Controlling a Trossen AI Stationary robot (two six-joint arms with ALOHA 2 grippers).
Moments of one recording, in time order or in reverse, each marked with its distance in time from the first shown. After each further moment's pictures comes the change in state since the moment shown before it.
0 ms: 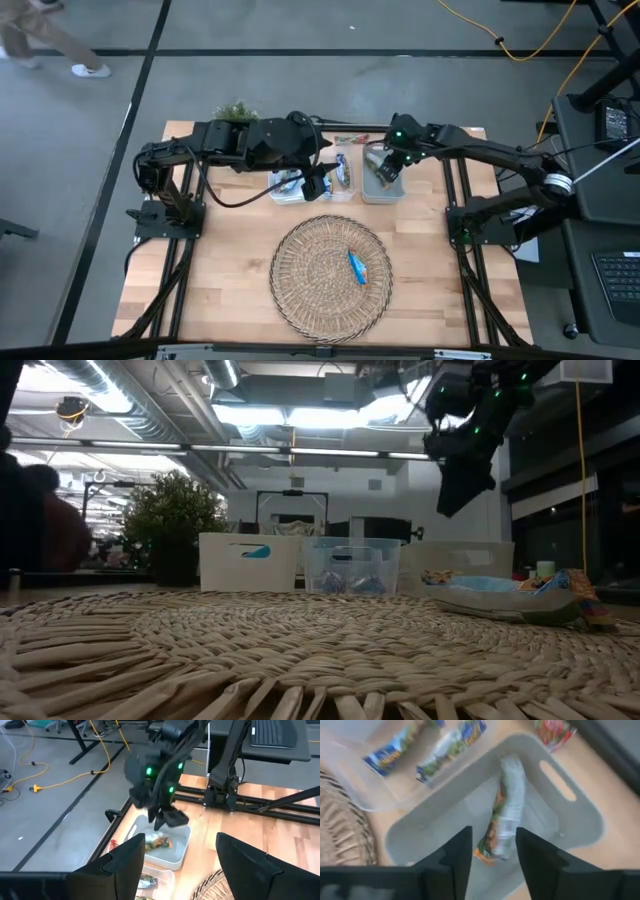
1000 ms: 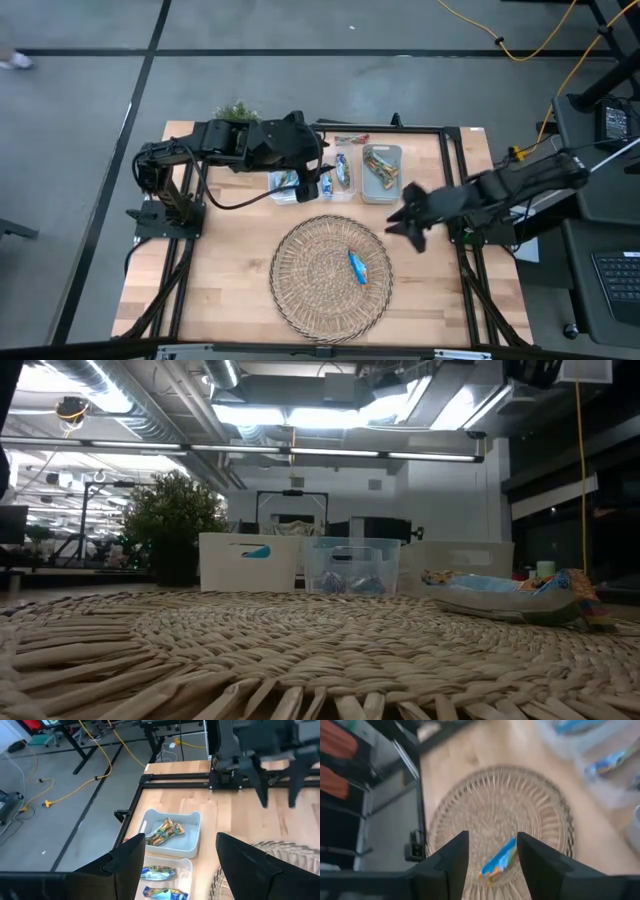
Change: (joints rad) left arm 0.000 -0.003 0.000 -0.056 0.003 0.172; right arm 0.887 -0.277 0.071 0.050 0.158 0.607
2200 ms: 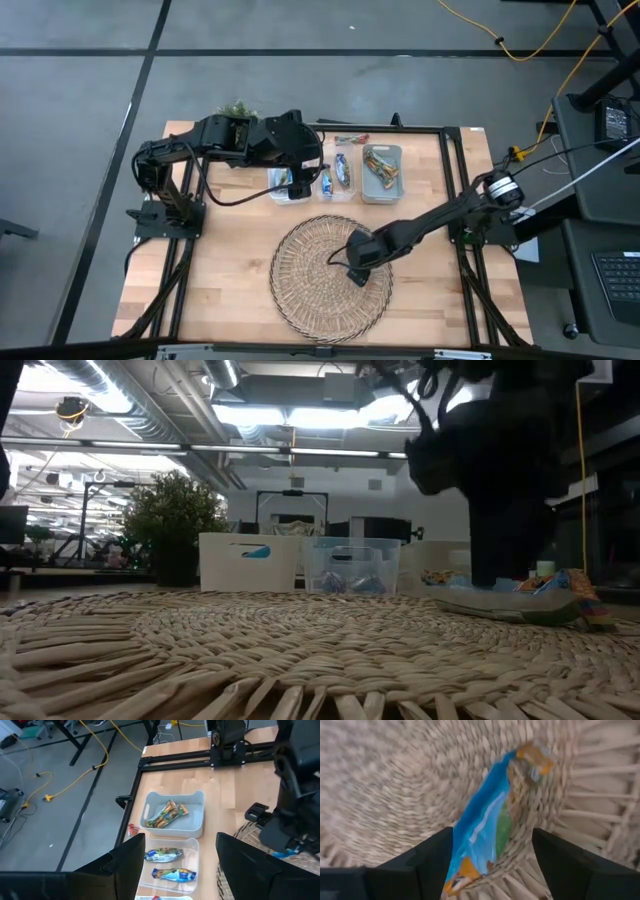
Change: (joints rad) left arm 0.029 -0.006 0.001 -0.097 0.037 0.060; right arm 0.016 0.749 -0.001 0.178 -0.159 0.251
